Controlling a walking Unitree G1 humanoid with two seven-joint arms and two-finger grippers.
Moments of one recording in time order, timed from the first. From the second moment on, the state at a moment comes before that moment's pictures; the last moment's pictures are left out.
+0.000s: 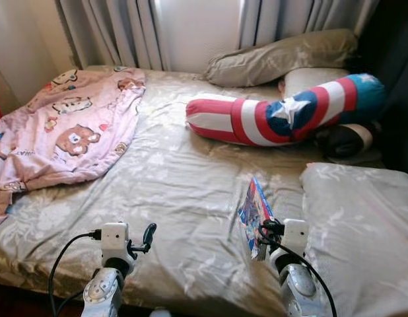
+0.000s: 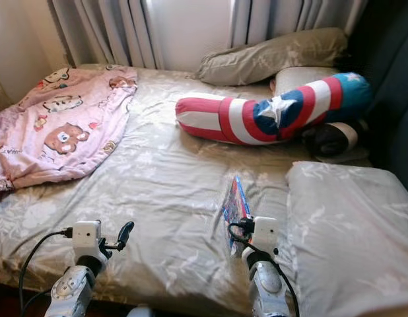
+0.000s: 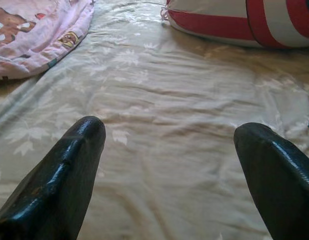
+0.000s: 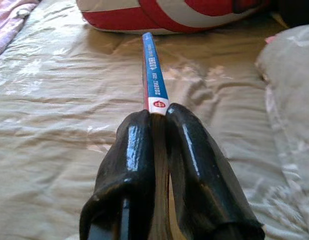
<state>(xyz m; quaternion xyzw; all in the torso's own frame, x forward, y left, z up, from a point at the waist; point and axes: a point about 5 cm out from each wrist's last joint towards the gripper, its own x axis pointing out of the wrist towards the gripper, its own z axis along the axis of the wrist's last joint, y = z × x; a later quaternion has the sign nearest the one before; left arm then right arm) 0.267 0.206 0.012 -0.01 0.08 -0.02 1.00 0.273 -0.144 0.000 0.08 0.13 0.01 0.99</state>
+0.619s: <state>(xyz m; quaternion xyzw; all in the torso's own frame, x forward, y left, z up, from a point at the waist) 0.265 0.204 0.012 -0.01 0.08 -0.03 1.00 0.286 -0.155 0.002 0.12 0.15 -0.03 0.98</state>
